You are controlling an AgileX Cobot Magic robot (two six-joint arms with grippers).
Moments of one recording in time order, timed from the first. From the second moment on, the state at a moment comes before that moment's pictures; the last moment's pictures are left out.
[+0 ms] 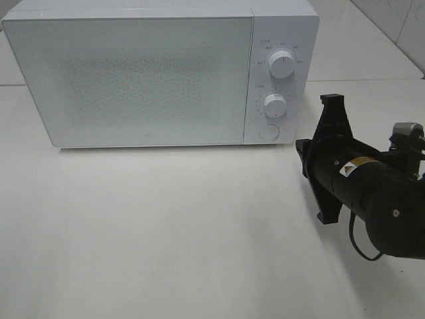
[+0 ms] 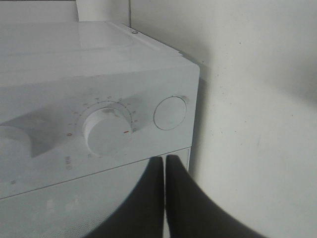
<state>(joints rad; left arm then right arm) 0.02 0.00 -0.51 -0.09 1.04 0.00 0.65 1.77 -0.45 0.63 -0.93 1.30</state>
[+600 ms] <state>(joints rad) 0.02 0.00 -0.51 -0.09 1.04 0.00 0.59 2.00 -0.67 0.52 -0.88 1.34</state>
